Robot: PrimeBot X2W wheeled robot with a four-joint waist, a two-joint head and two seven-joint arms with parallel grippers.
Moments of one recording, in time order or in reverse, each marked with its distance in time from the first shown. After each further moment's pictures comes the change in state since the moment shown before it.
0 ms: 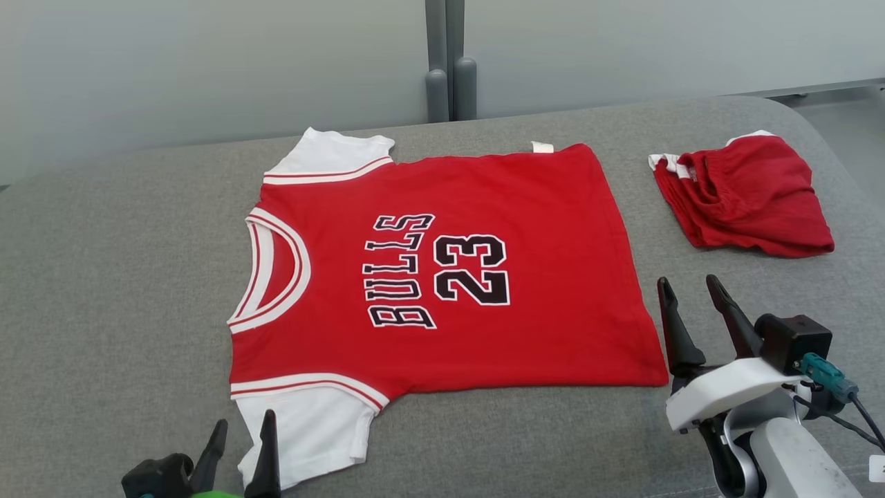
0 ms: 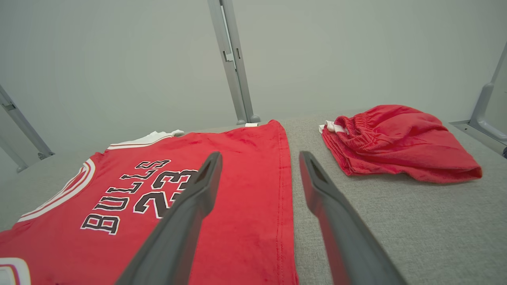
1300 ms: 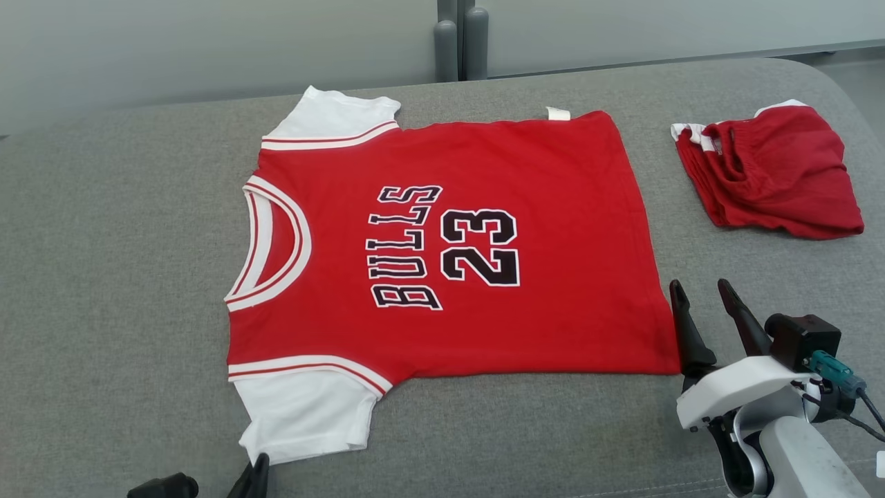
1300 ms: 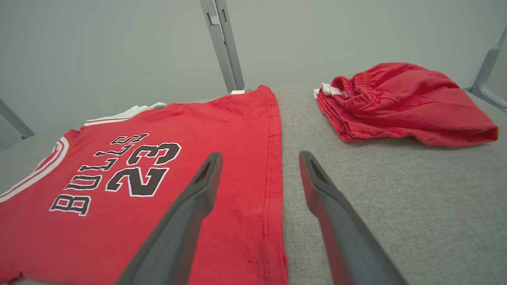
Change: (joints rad) left arm 0.052 0.020 -0.005 0.055 -0.088 -0.081 0.128; right arm -0.018 0.000 -0.037 0.055 0.006 0.020 0.000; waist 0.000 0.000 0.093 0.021
